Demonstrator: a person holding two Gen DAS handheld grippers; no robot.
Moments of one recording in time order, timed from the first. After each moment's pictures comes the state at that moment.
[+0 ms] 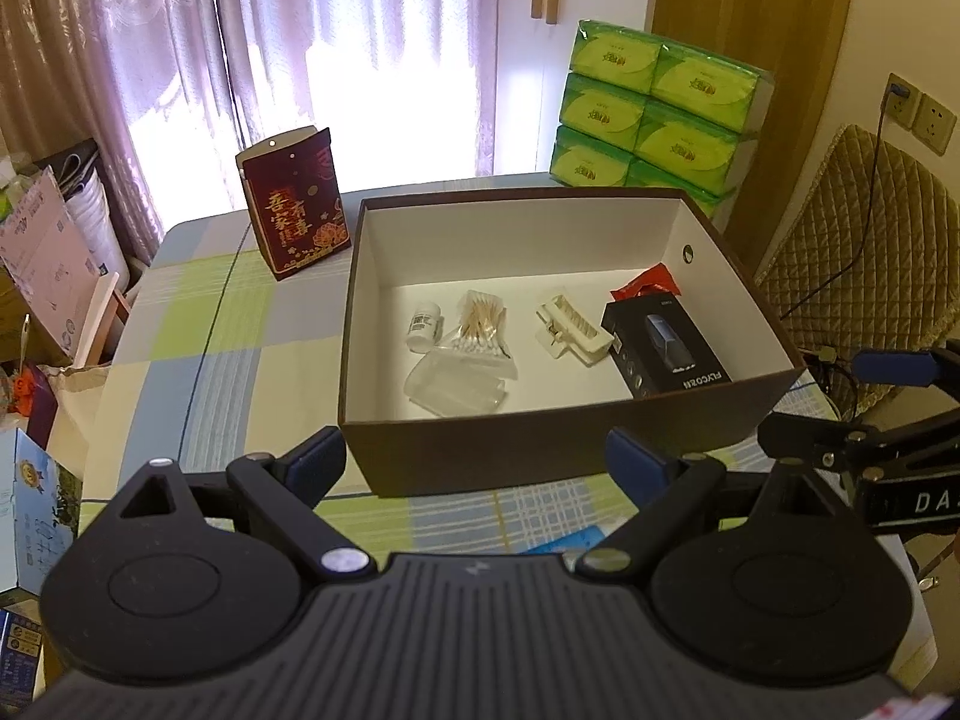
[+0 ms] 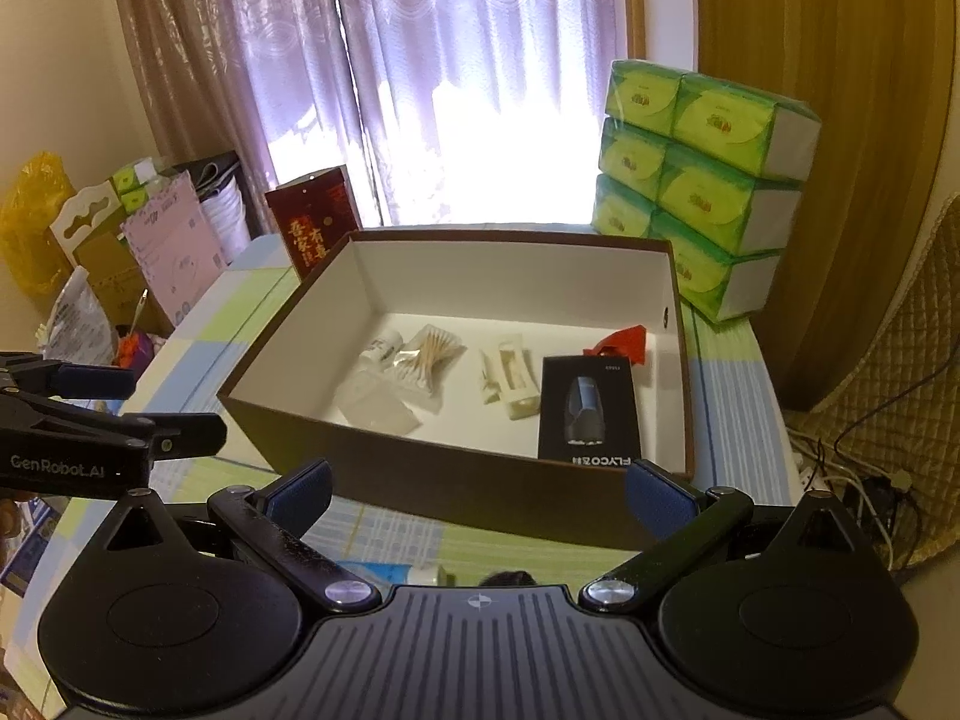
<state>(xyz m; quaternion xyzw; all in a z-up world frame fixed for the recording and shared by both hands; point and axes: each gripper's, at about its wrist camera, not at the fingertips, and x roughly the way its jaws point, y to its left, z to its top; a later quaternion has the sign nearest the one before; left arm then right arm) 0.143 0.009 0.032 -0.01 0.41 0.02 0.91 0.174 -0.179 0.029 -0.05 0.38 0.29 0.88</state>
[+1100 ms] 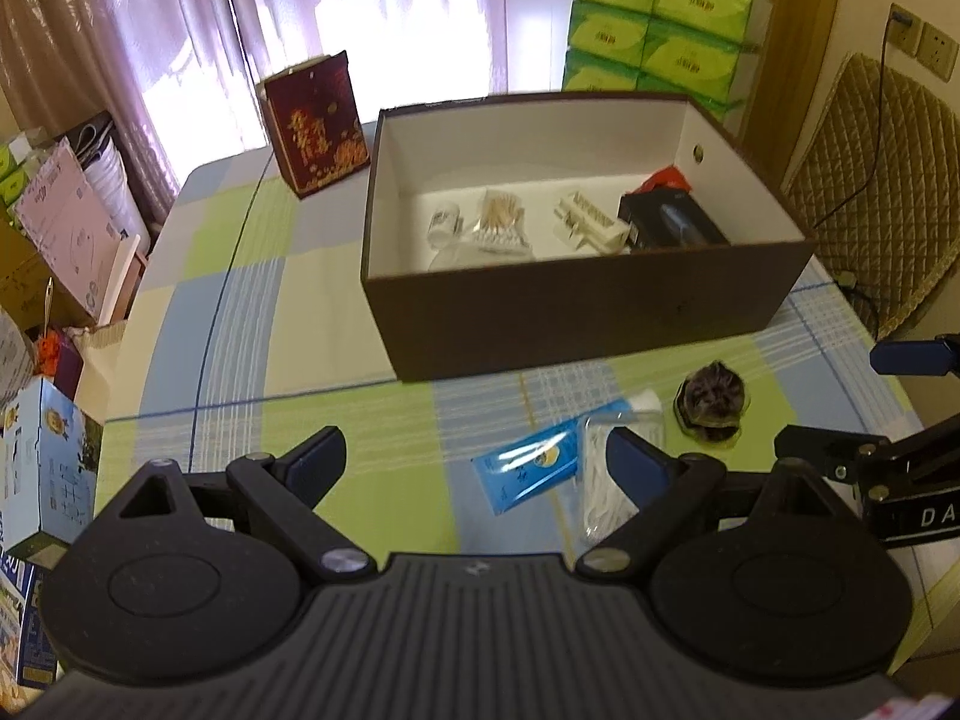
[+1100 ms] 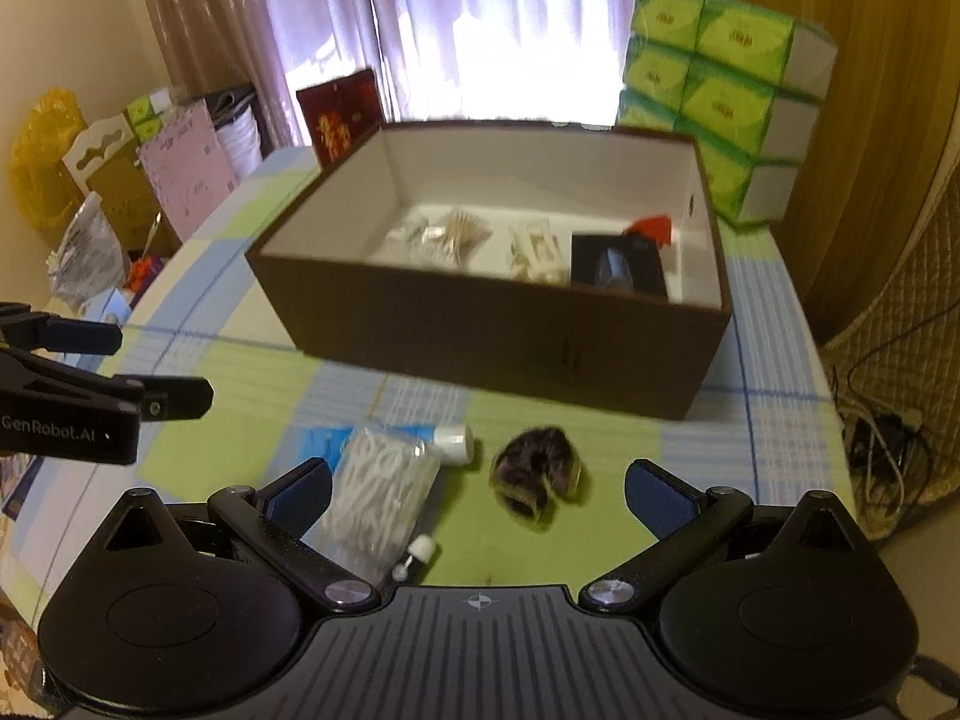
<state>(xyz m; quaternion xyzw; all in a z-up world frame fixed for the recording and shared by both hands) 0.092 0.010 -0.007 0.02 0.45 0.03 0.89 0.123 -0.184 -0.021 -0.08 0.43 0.30 0.85</state>
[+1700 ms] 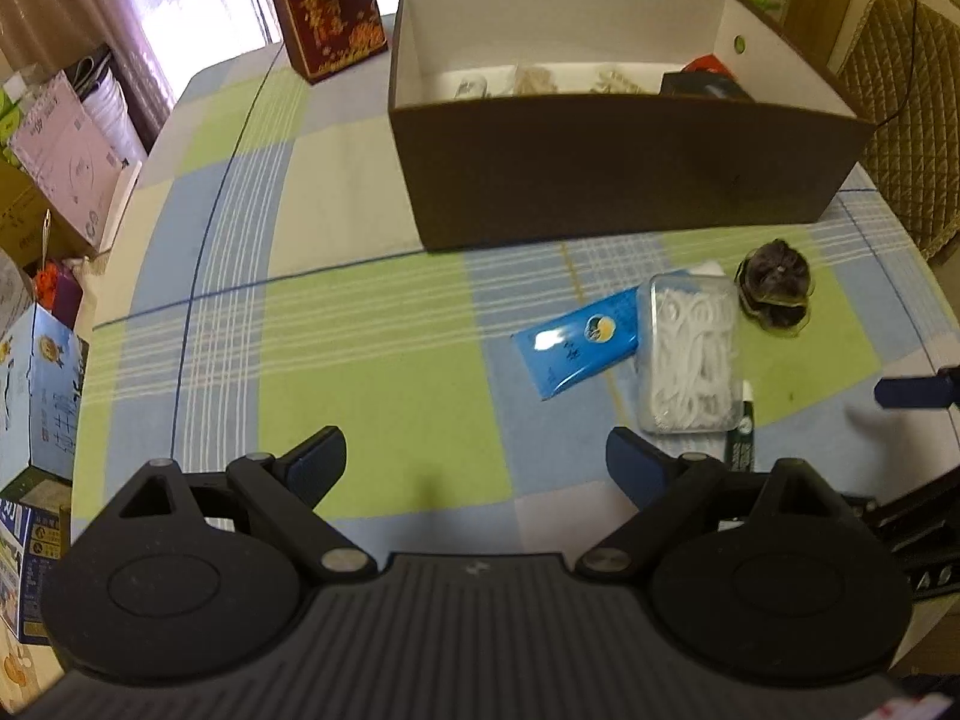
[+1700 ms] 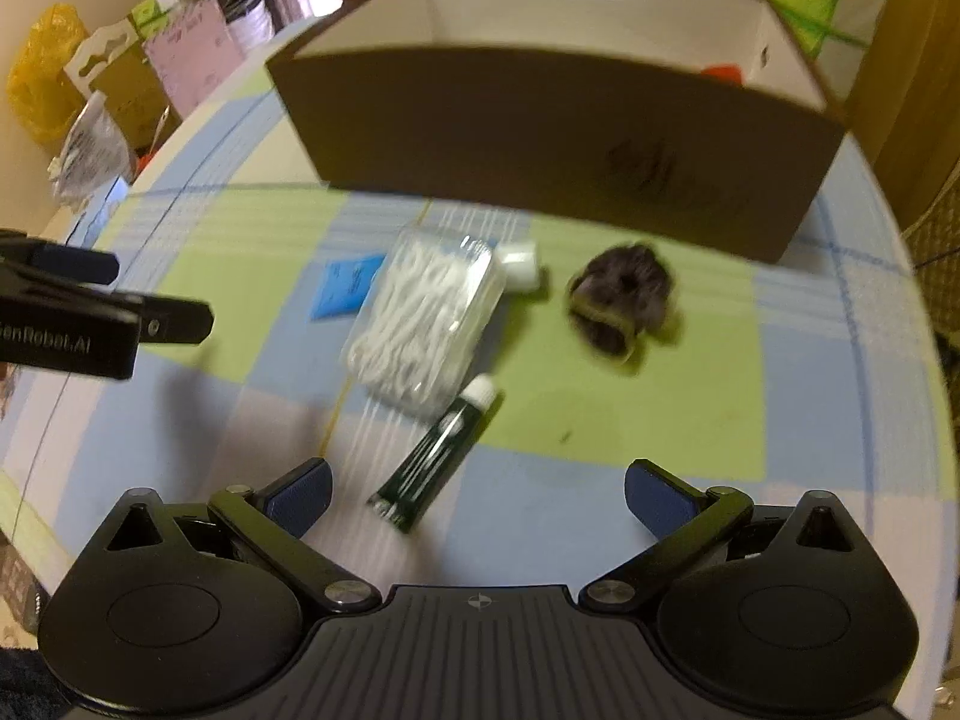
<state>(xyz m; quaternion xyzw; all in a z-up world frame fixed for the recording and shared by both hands) 0.079 0.034 -0.068 0.01 0.52 0.05 0.85 0.095 -0.158 -0.100 -0.11 0.51 0.31 0.79</state>
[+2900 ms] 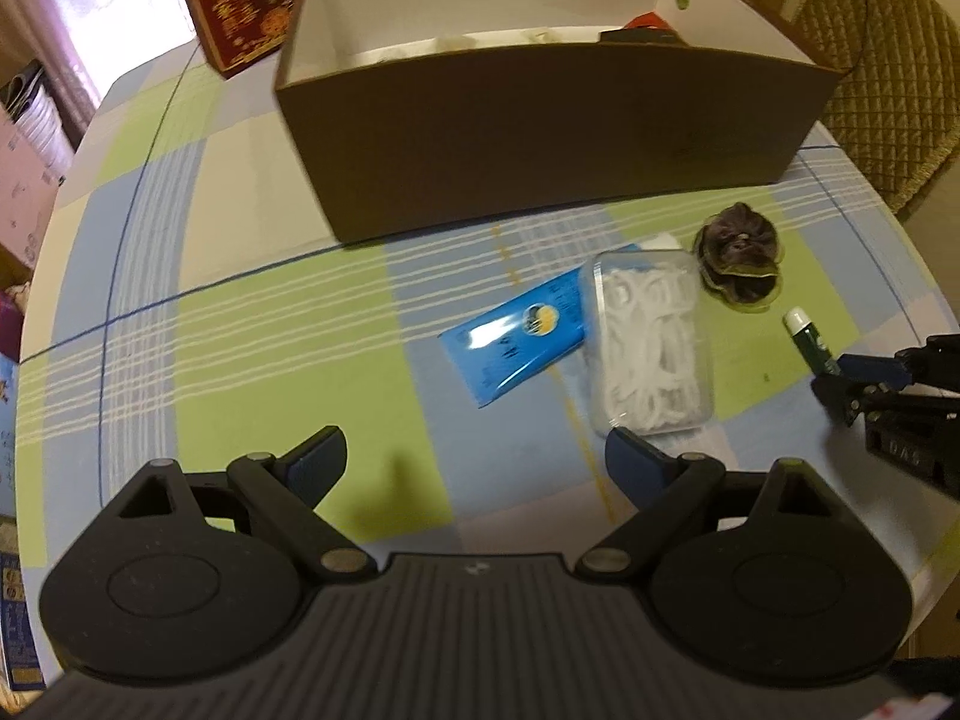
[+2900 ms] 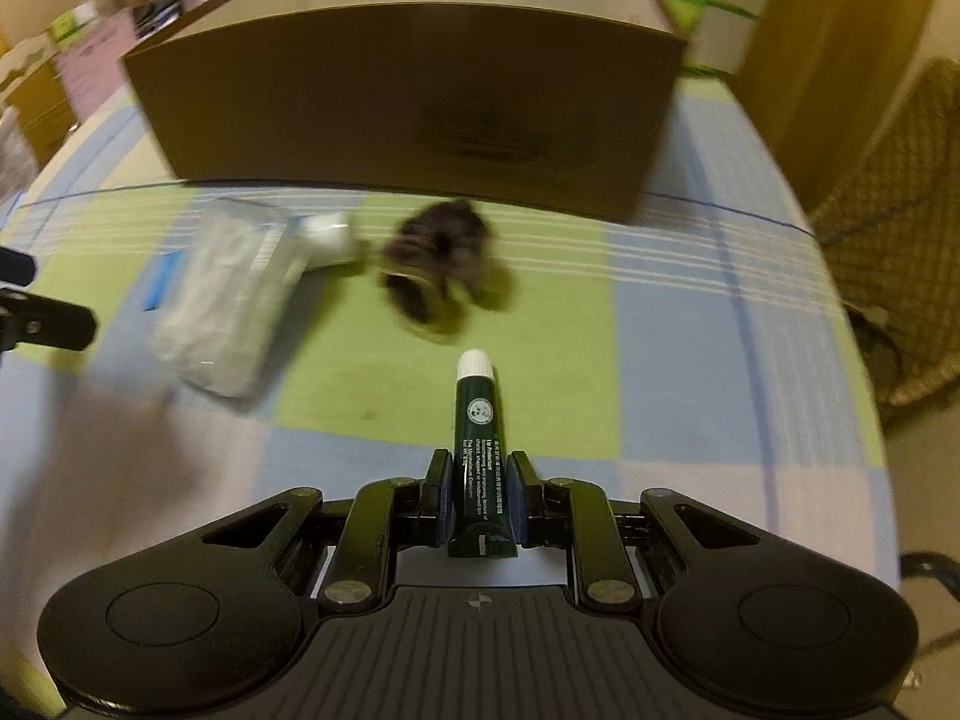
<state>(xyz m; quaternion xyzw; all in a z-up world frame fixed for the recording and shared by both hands) 0.105 0.014 -0.094 0.03 0.53 -0.02 0.85 0.119 -0.213 -0.129 -0.13 0.49 0.21 0.84</state>
